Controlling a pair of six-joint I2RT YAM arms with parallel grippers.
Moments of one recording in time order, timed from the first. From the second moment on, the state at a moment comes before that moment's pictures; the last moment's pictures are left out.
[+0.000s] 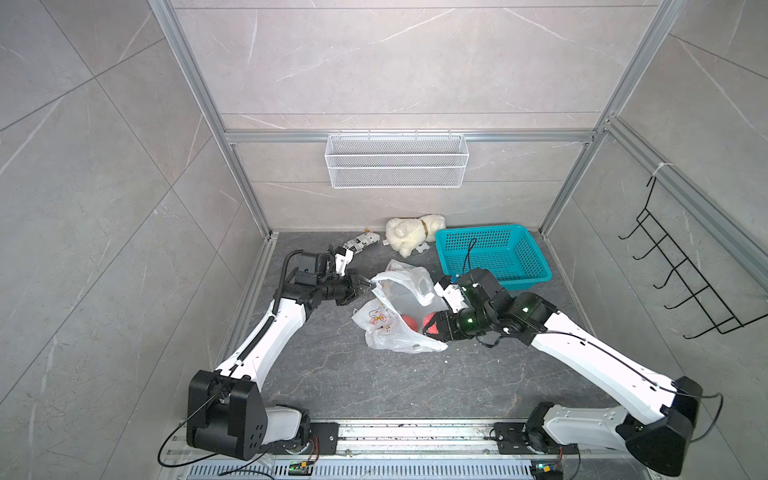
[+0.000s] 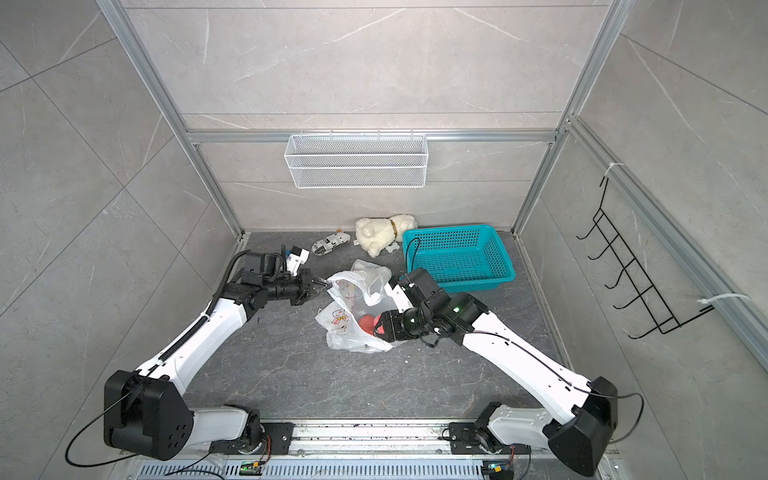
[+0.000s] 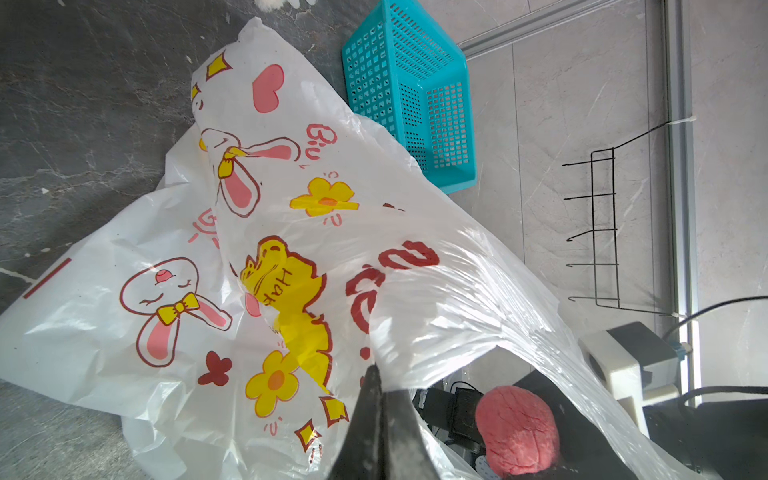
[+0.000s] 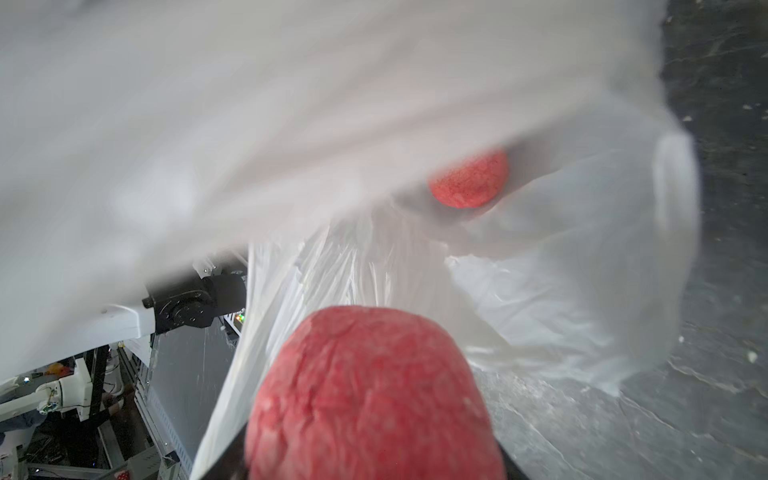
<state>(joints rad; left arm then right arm) -0.25 1.33 1.03 -0.41 0.78 -0.67 0.75 1.30 1.20 -0.82 -0.34 0.56</state>
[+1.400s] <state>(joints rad) -0.26 1.32 1.03 -0.42 0.73 -0.66 0.82 1.64 1.42 -0.55 -0.03 0.91</state>
